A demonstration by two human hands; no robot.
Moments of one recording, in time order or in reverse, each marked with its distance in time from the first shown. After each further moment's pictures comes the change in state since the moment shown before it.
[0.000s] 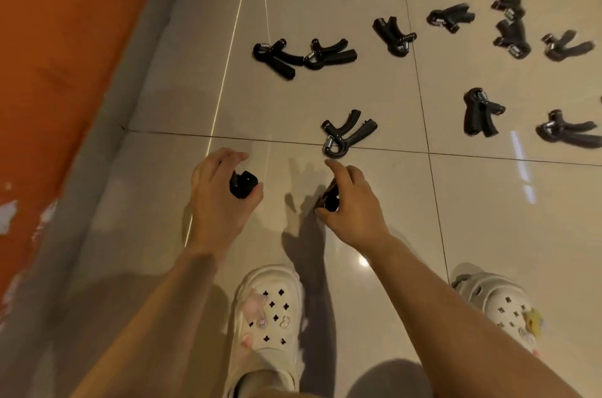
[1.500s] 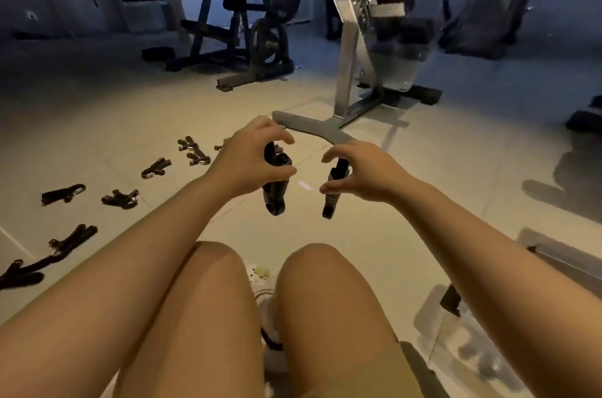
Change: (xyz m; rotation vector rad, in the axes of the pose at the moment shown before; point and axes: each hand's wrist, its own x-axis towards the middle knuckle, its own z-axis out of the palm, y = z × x) left_hand -0.213 0.510 -0.077 -0.196 -0.582 1.192; right_hand -0.475 0.036 -0.366 -0.323 0.559 0.469
